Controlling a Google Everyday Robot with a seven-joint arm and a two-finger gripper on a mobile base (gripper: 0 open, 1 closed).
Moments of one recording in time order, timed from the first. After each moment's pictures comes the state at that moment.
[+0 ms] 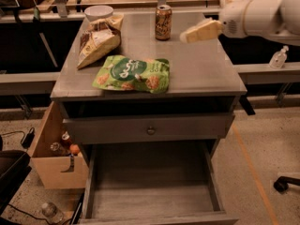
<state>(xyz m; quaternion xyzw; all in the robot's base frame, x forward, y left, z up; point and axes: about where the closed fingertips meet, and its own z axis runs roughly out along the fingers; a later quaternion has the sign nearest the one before) 0.715 -0.160 0.988 -0.37 0.72 0.14 0.57</state>
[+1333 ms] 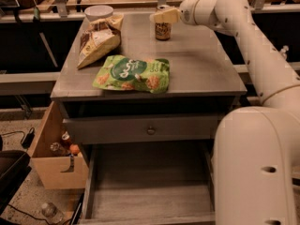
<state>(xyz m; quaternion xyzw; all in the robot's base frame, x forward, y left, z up) 0.901 -0.084 0.955 -0.30 0.71 0.19 0.61</state>
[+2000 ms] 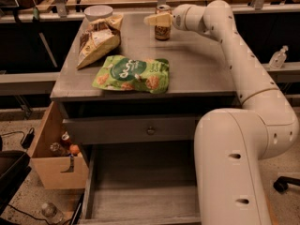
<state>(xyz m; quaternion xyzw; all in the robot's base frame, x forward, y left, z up) 0.937 -0.065 0.921 -0.26 0.72 0.23 0.61</state>
